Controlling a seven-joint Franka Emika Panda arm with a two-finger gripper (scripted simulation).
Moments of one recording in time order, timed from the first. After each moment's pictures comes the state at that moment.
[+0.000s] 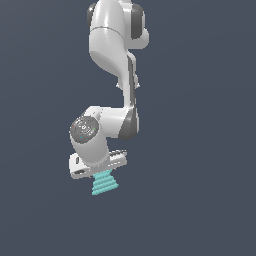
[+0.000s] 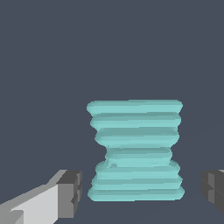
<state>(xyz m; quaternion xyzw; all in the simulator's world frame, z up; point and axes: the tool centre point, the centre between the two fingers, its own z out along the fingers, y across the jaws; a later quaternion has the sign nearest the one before) 0.111 -0.104 0.078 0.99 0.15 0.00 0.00</state>
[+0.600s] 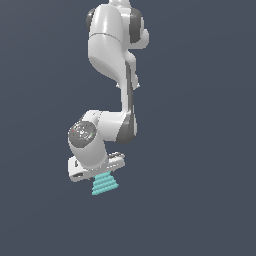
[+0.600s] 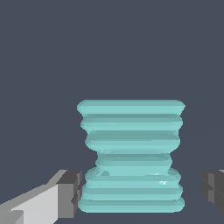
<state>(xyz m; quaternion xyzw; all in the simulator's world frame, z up) 0.114 -0.112 0.064 0.99 0.16 0.00 0.00</state>
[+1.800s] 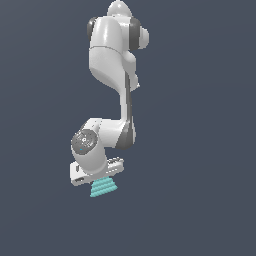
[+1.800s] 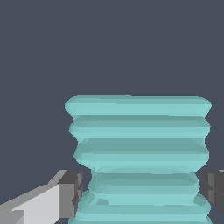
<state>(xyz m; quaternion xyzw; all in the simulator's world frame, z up) 0.122 -0.116 0.032 0.99 0.16 0.01 0.00</state>
